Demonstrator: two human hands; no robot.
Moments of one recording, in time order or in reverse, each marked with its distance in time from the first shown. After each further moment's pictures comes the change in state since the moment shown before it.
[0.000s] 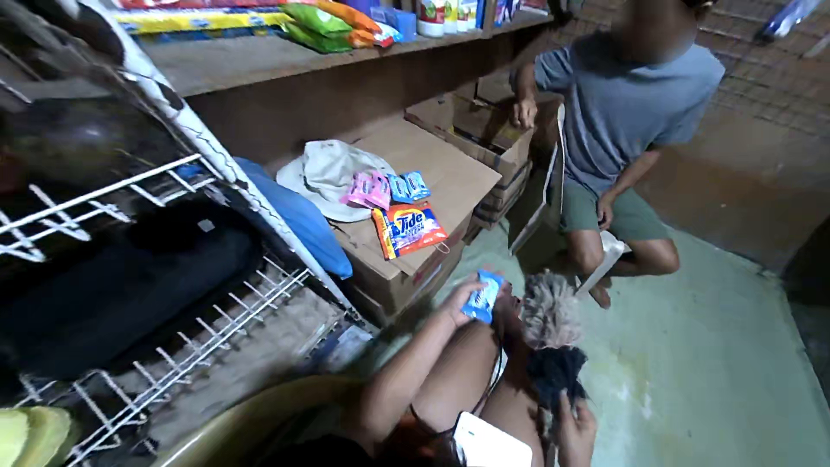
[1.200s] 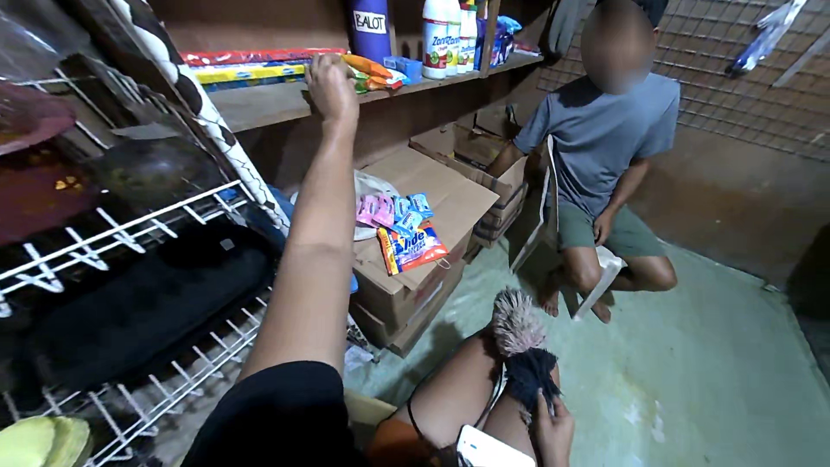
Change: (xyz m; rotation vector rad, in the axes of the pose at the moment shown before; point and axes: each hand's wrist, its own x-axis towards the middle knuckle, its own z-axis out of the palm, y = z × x) left_hand 0.043 0.441 0.020 1.804 1.045 0.898; right_hand 0.004 0.043 0.027 -0.217 -0.041 -0.130
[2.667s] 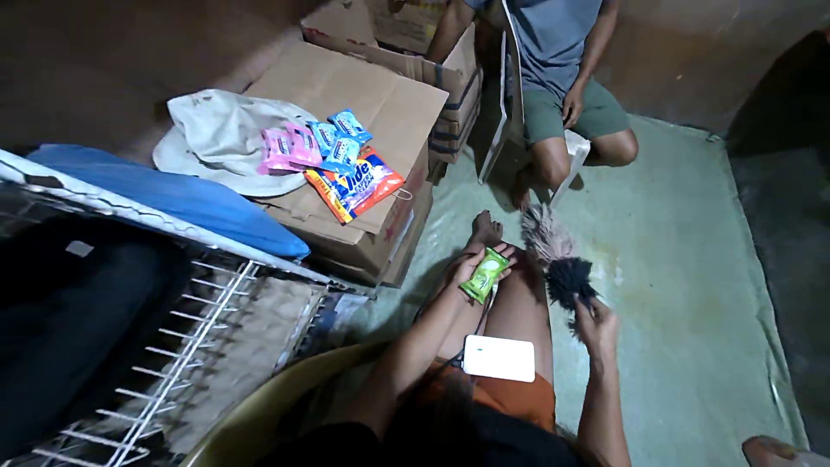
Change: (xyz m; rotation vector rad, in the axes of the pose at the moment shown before) left_hand -0.527 0.105 0.142 -1.935 -1.384 -1.293; right_hand 0.009 -0.043 -0.093 -0.345 -0.031 0.050
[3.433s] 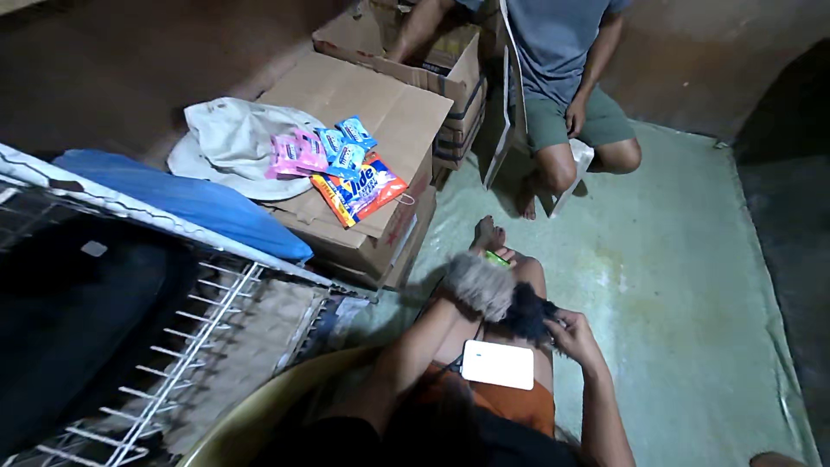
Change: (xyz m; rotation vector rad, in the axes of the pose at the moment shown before) left_hand -0.022 0.002 0.071 0.150 0.230 0.099; right_hand 0.004 0.004 0.015 0.223 -0.388 -0.189
